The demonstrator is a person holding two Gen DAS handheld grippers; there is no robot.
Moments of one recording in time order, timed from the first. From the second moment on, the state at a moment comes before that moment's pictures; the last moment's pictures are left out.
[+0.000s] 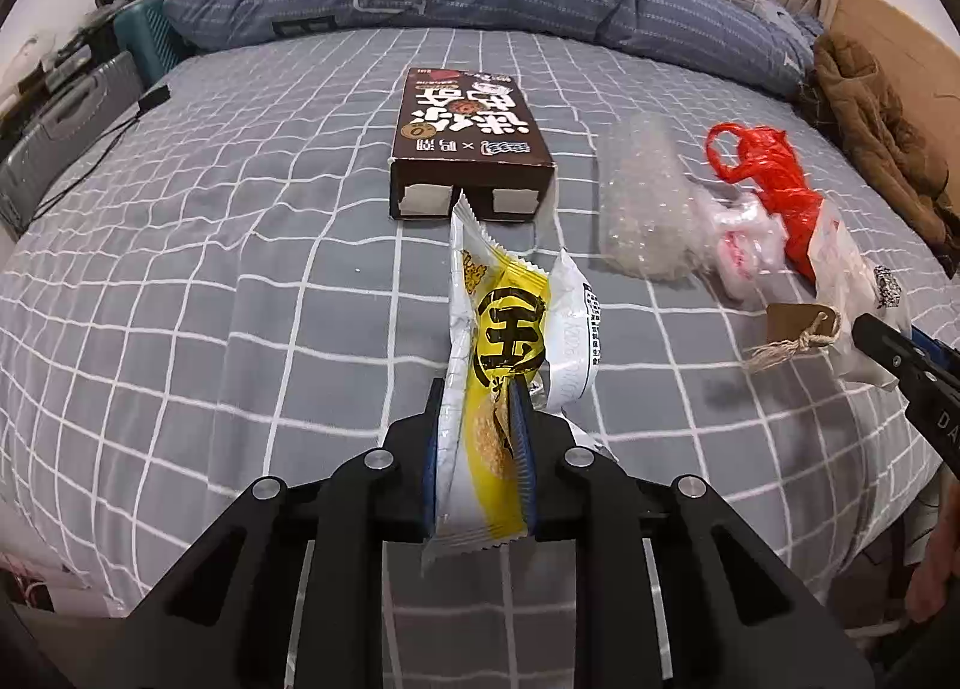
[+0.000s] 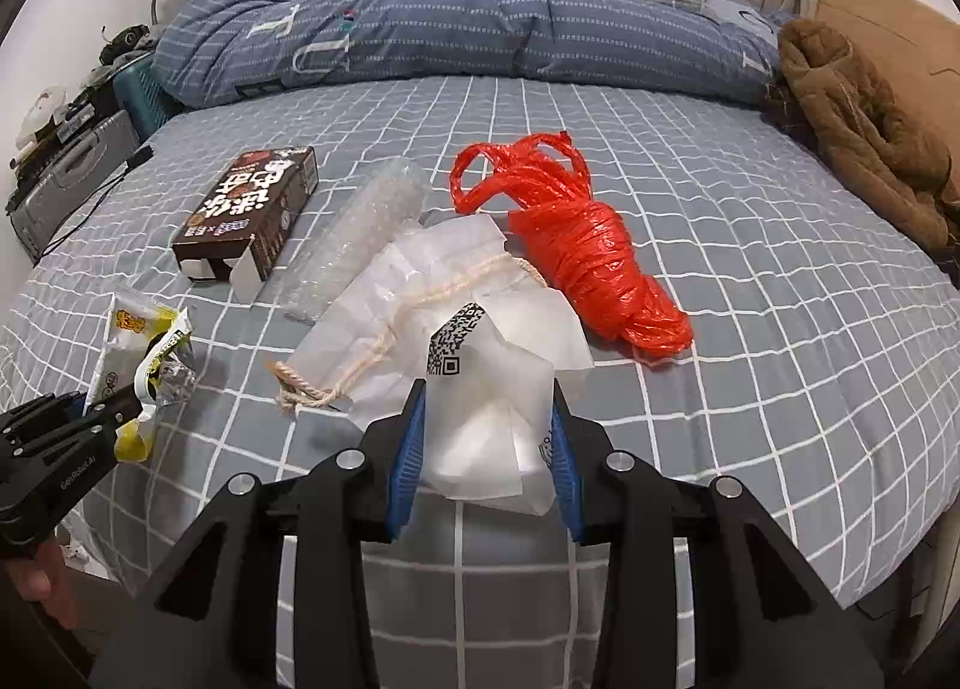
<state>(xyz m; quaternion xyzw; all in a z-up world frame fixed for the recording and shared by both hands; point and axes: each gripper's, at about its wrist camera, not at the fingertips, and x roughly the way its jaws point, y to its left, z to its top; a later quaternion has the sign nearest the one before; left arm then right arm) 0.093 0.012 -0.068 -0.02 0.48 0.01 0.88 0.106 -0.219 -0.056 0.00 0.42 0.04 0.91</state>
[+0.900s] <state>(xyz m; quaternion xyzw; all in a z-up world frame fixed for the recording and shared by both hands) 0.002 0.001 -0.041 -0.04 0.45 -0.01 0.89 0.015 -0.194 -0.026 0.00 0.38 0.06 0.92</state>
